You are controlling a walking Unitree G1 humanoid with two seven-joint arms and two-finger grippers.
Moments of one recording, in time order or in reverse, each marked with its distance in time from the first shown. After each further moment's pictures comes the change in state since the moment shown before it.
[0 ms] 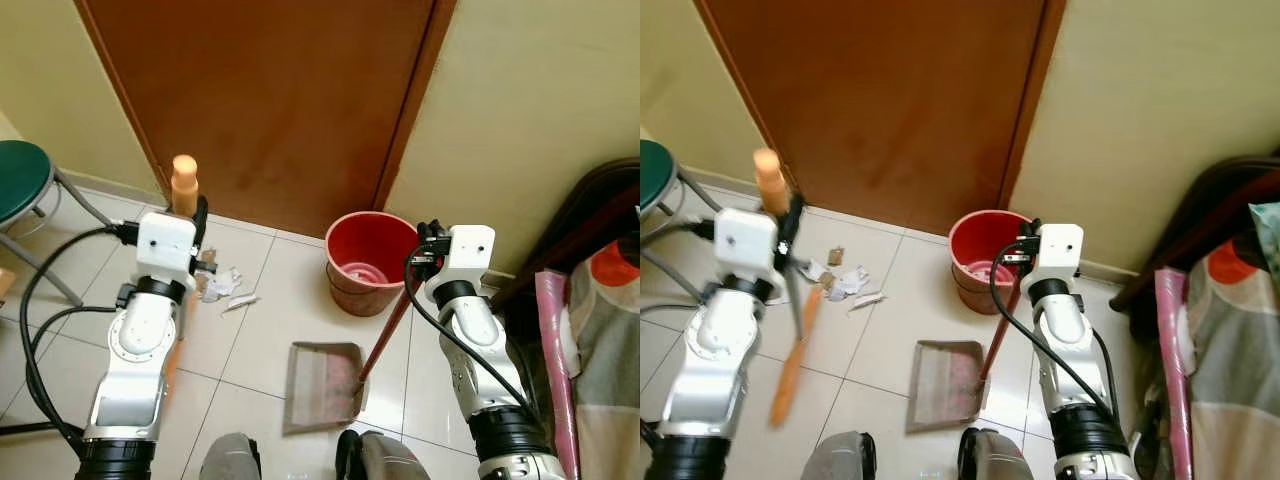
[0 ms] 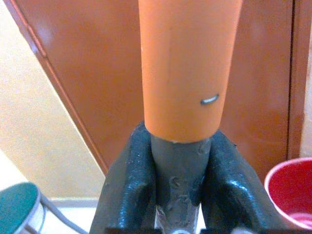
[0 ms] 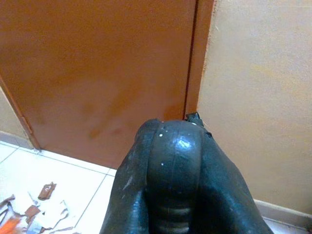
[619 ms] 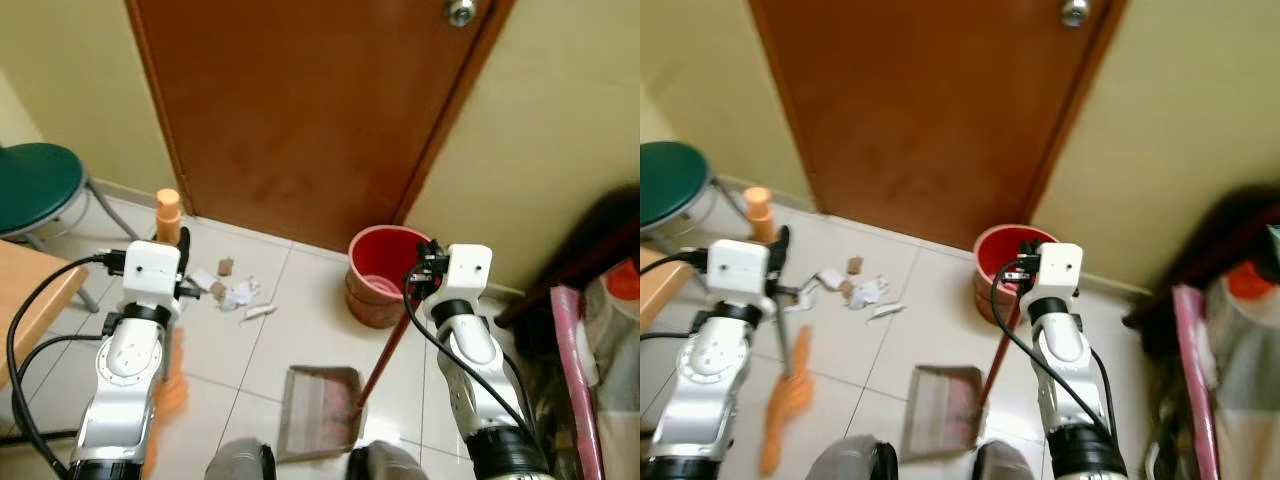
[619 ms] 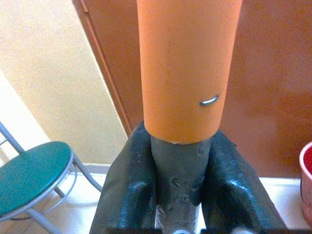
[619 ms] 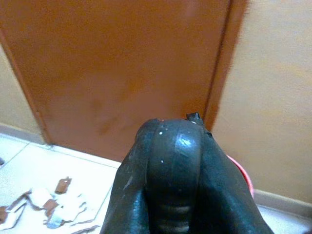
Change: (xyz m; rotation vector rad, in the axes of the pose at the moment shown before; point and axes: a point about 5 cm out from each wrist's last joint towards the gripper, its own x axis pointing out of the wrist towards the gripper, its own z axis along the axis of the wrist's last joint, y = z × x) left arm -0.018 0.009 -0.030 0.003 0.121 0.043; right arm -0.017 -0.004 -0.017 0.016 0.054 -0.032
